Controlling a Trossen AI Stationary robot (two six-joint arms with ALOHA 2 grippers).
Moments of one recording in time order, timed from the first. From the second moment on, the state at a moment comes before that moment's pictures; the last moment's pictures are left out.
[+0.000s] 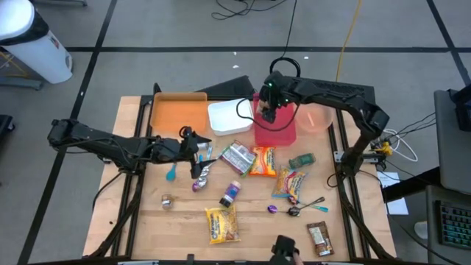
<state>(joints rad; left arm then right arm) -0.13 1.06 0.65 0.03 -0.36 -0.09 -0.64 1.71 1.32 -0.56 -0.03 -0.30</state>
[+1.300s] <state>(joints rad) -0.08 1.06 0.65 0.04 -0.21 -0.06 -0.75 1.85 1.44 -0.67 -0.14 -0.27</state>
